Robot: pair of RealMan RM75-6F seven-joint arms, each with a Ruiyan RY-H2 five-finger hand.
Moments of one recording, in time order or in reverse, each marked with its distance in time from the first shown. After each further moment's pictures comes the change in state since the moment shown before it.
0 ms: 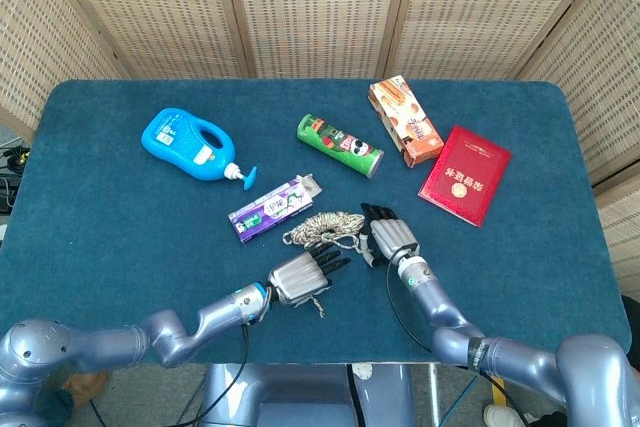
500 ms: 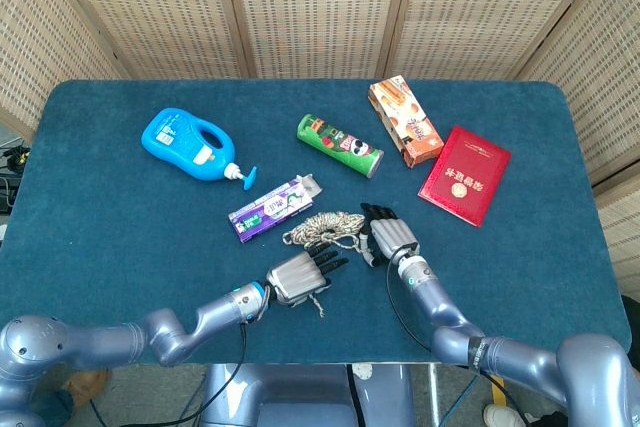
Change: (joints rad) left arm -0.017 0.022 0.011 -0.030 -0.049 -0.018 0.026; right arm 0.004 0.003 0.002 -0.003 -0.004 0.004 0.006
